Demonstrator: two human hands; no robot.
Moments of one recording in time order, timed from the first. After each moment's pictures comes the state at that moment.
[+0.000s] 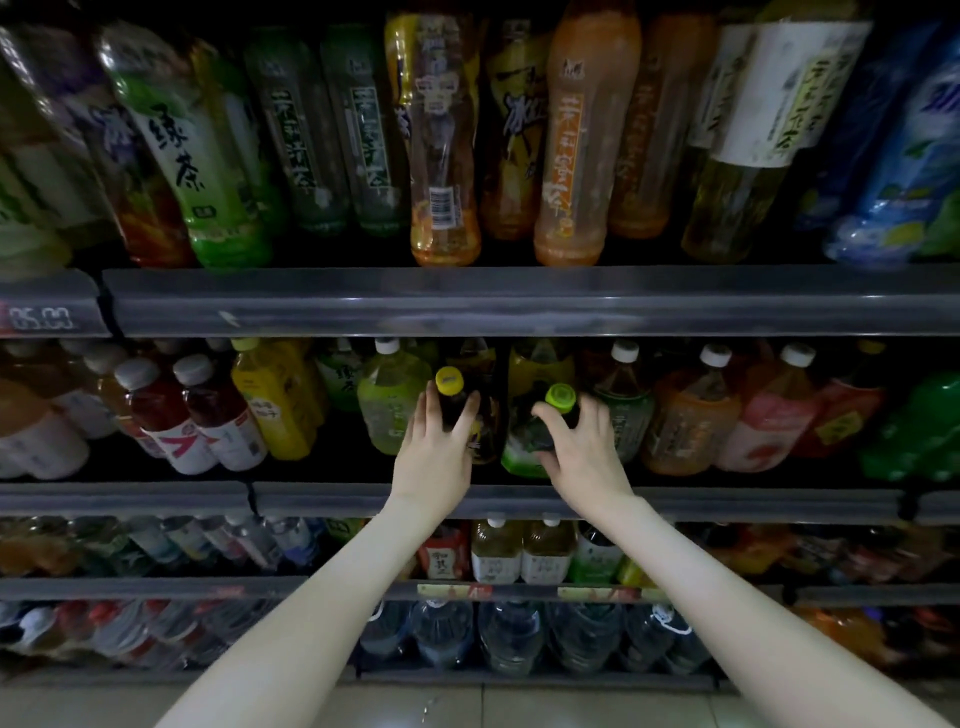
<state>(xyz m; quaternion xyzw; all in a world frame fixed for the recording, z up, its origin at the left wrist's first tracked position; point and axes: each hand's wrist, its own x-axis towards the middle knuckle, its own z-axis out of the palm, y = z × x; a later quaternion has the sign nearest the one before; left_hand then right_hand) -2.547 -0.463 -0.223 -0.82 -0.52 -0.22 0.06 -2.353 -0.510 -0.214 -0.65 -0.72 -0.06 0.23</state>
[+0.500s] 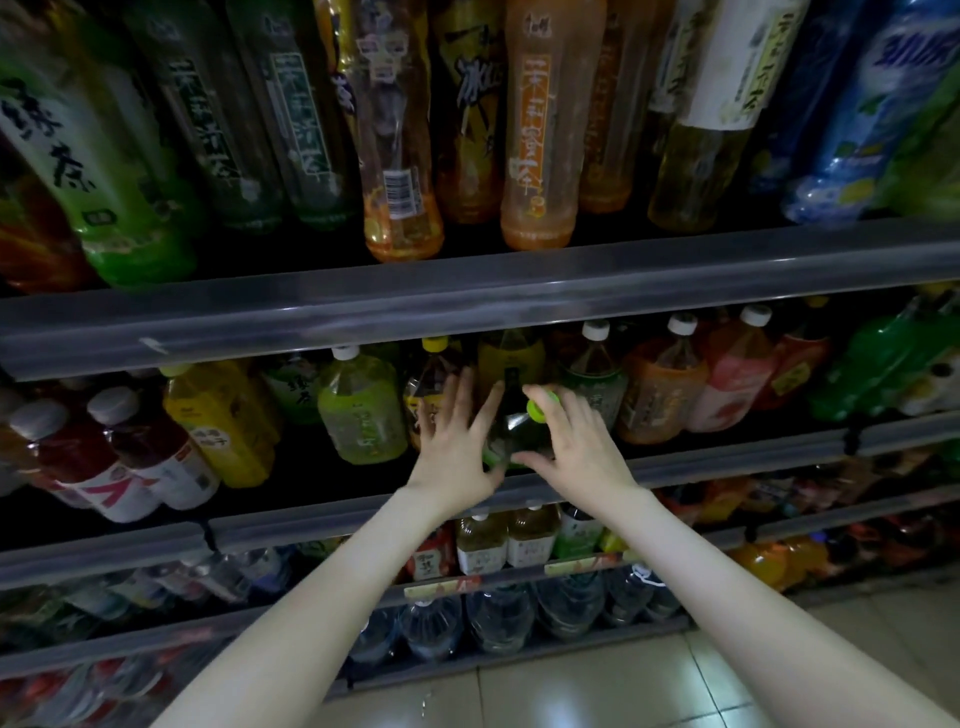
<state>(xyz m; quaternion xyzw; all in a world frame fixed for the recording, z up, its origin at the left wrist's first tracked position) -2.516 -0.448 -0.217 -0.89 -0.43 -0.13 -0.07 -2.352 -0.521 -0.212 -0.65 -0.71 -0.04 0.27</state>
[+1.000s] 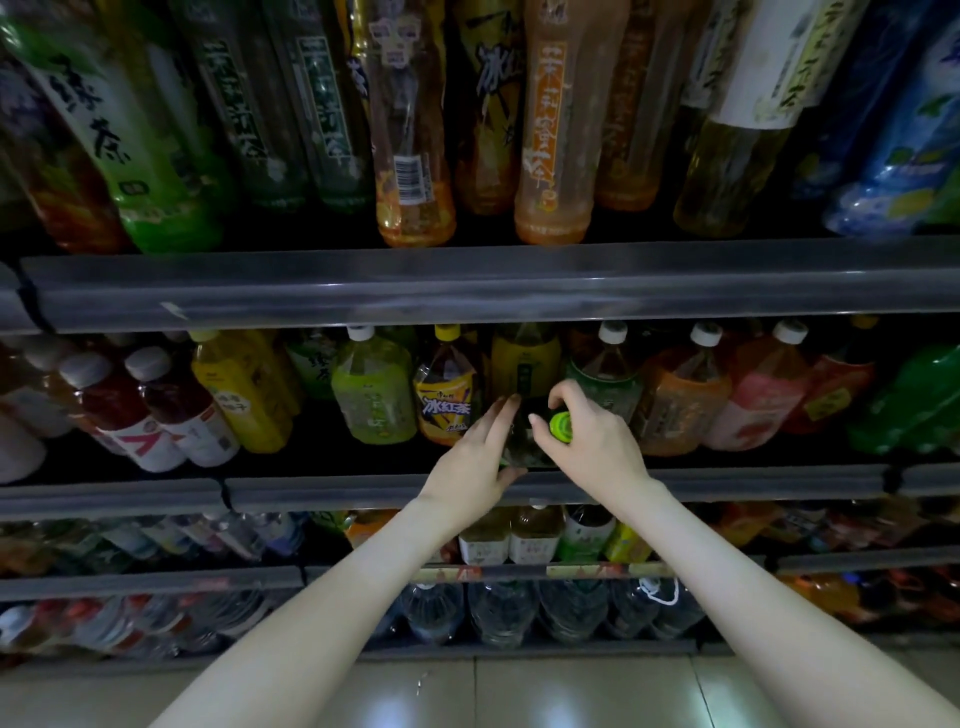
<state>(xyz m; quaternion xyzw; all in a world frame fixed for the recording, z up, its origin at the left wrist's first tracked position) -2.502 -0.479 -0.224 -0.88 -0.39 -0.21 -0.17 -2.338 -0.521 -0.190 -0.64 -0.69 0.02 0.33</state>
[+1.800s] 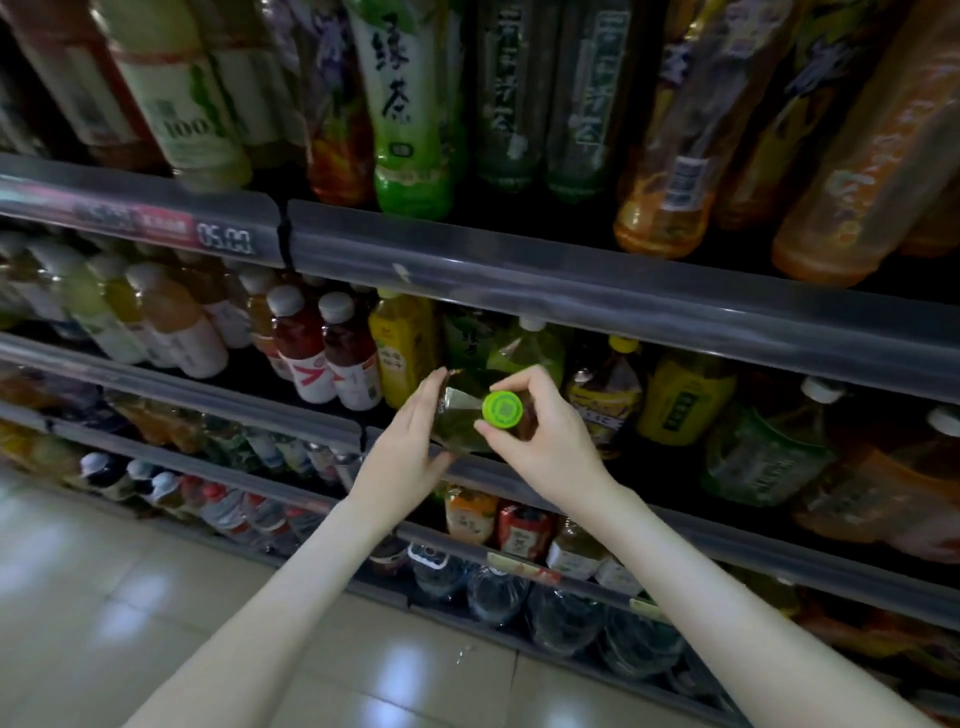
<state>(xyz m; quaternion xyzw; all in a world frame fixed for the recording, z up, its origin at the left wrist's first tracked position) -2.699 -0.481 -0.208 -0.75 -0.54 -0.35 -0.11 -2.520 -0.490 -0.142 -0.46 -0.74 0.32 0.38</state>
